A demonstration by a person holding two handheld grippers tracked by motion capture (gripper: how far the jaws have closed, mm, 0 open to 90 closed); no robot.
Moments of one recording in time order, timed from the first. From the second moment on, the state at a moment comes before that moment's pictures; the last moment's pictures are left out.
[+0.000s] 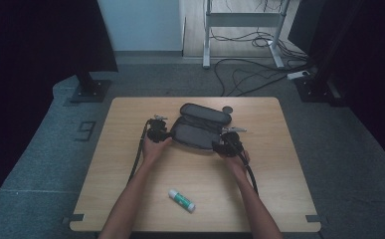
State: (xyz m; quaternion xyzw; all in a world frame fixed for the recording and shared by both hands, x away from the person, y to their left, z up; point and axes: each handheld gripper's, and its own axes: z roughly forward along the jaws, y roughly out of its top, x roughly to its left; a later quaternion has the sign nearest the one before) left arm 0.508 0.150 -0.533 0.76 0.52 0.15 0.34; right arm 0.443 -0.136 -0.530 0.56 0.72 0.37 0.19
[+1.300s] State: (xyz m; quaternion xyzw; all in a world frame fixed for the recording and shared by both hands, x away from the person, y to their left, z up) left arm 0.498 0.149 -0.529 0.76 0.51 0.15 0.38; right arm 0.437 -0.141 -0.524 0.56 0.70 0.38 0.20
